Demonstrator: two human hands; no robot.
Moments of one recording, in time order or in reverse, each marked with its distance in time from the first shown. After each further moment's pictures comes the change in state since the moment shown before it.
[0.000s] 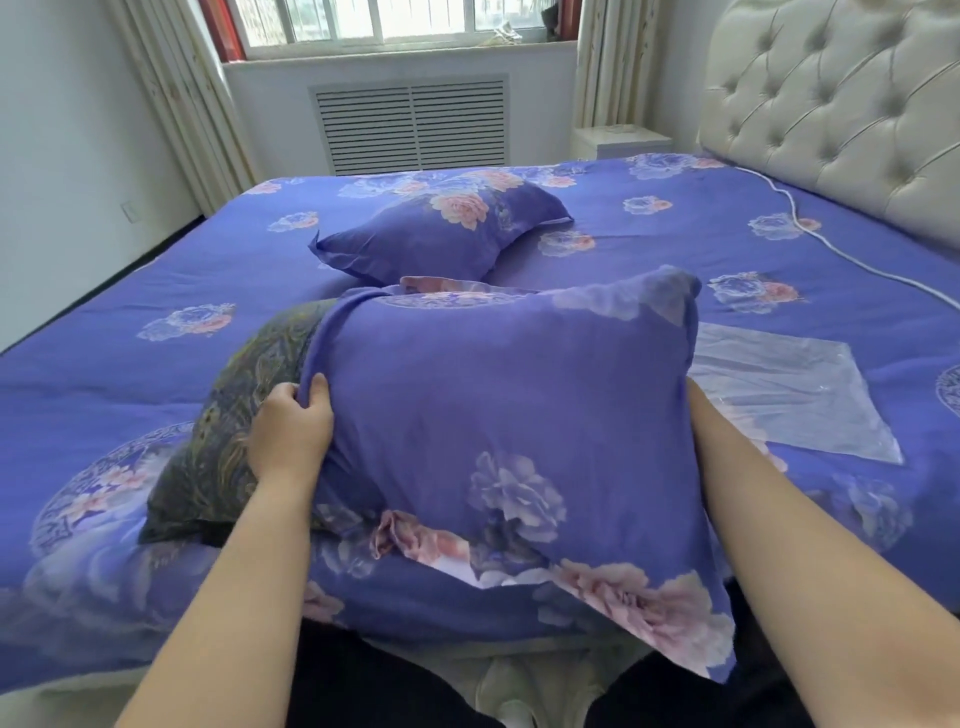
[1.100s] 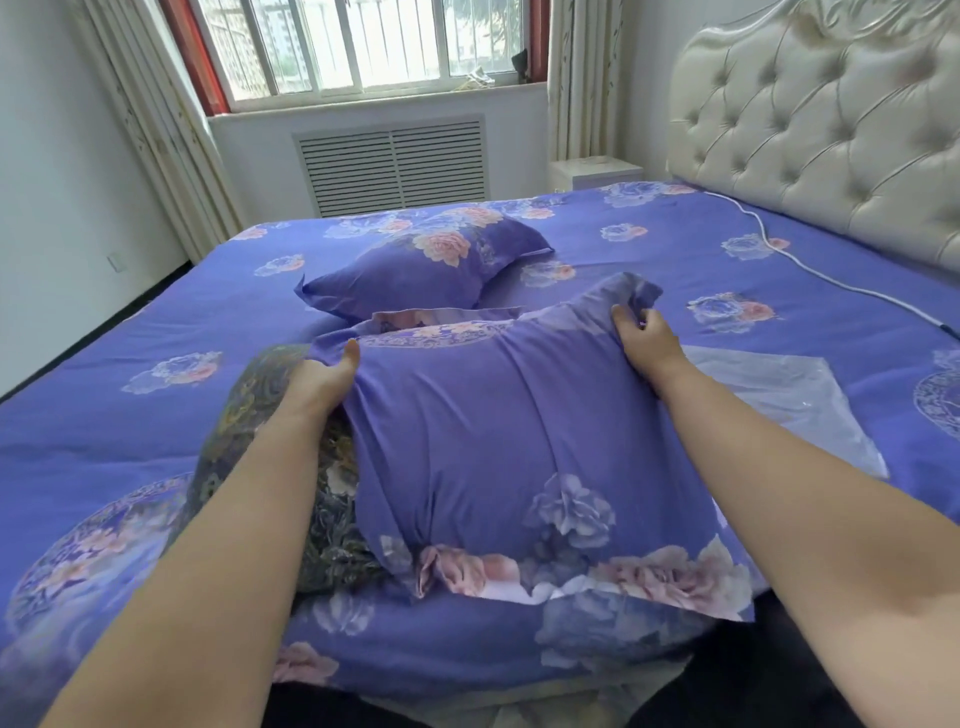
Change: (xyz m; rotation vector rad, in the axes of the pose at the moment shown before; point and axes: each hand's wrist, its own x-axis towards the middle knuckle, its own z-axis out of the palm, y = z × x) left_hand 0.063 0.086 0.009 -0.185 -0.313 -0.135; right_hand 0.062 -0.077 0.007 -0.429 0.303 -0.303
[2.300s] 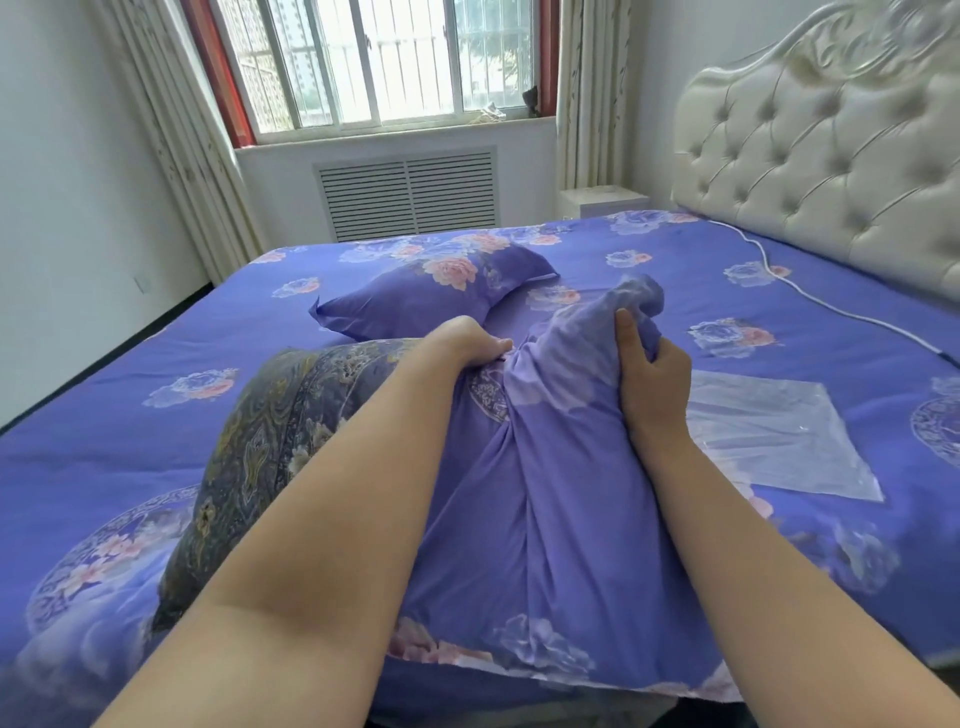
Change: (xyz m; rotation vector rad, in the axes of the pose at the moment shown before) left_hand -0.052 0.124 0.075 0.628 -0.266 0.405; right_hand -0.102 -0.041 -0.012 0.448 0.309 -0.300
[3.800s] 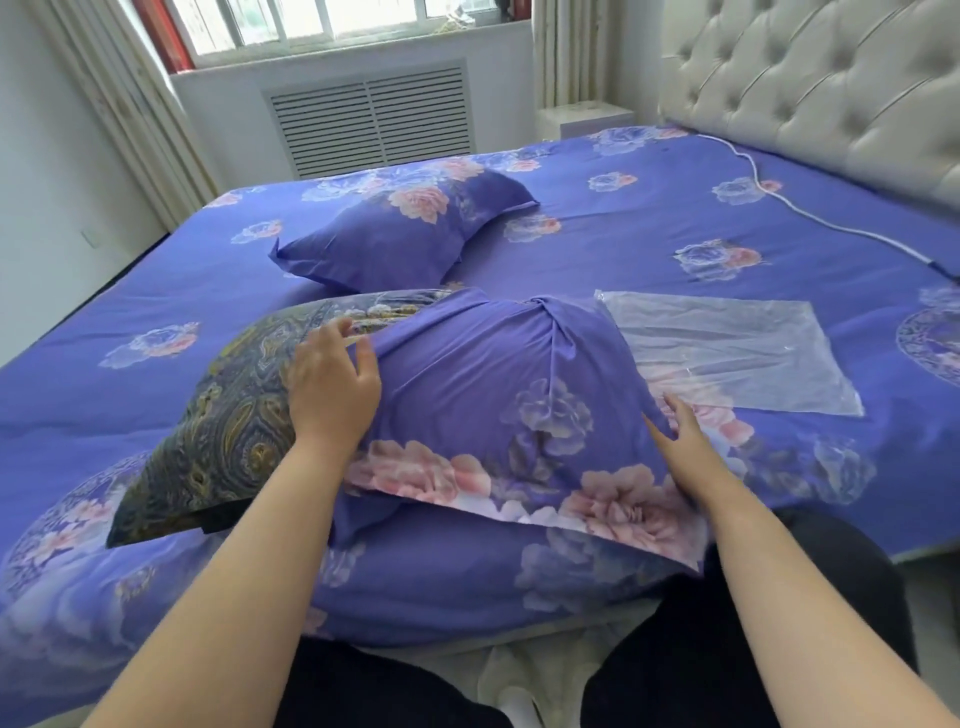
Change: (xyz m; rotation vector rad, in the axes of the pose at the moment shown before) left_hand -0.073 -0.118 0.068 -0.143 0.638 0.070; right_hand -0.056 0.146 -0.098 -0.314 -0.387 0.523
